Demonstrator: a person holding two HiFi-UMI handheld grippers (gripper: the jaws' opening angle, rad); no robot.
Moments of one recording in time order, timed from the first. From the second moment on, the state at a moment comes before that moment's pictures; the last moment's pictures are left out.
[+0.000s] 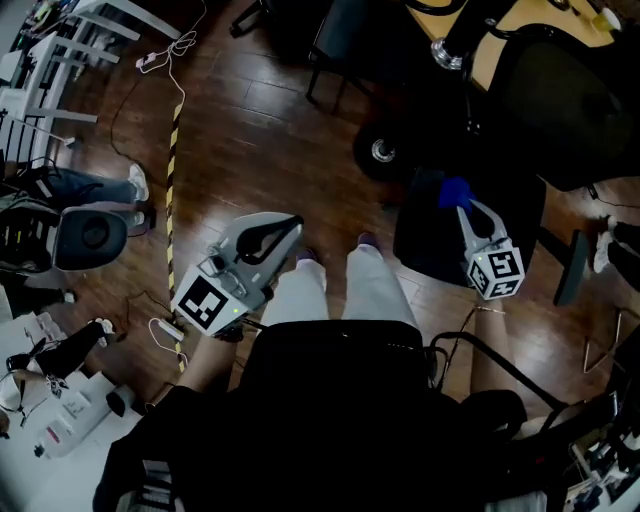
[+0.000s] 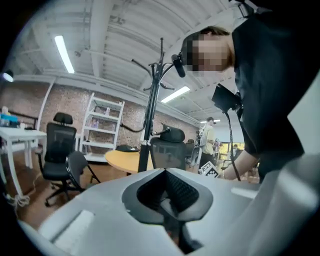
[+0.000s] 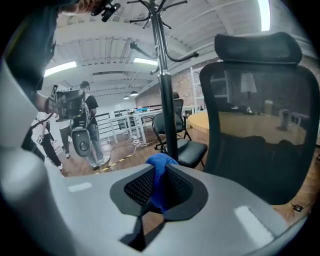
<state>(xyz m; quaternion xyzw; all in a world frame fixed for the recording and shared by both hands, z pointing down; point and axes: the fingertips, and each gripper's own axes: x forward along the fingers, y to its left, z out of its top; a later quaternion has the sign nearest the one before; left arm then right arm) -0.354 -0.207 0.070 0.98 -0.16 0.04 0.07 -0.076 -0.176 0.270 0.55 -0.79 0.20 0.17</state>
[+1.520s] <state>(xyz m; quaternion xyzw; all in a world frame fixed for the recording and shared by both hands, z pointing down) -0.233 -0.144 0.308 0.97 0.05 0.15 0.19 -0.077 -0.289 0.376 0.41 -0.84 0.15 0.33</state>
